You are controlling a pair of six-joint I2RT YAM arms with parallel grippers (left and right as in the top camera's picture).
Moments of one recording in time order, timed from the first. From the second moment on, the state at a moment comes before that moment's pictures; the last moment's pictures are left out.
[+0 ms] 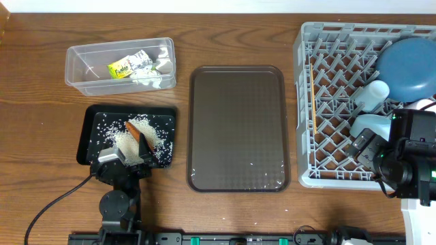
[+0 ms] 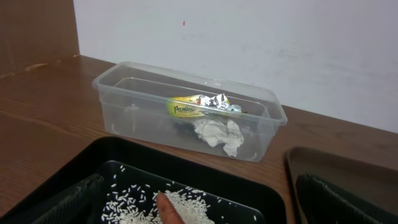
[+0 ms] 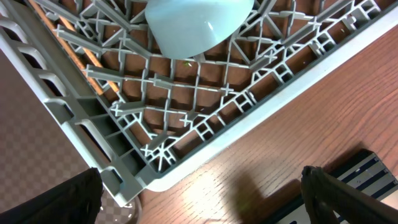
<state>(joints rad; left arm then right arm) -0.05 0.01 0.02 -0.10 -0.23 -0.22 -0.11 0.99 1.13 -1.32 0.15 0.57</state>
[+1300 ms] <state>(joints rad) -0.05 0.01 0.02 -0.11 -0.22 -0.21 -0.11 0.82 1.12 -1.29 0.17 0.57</state>
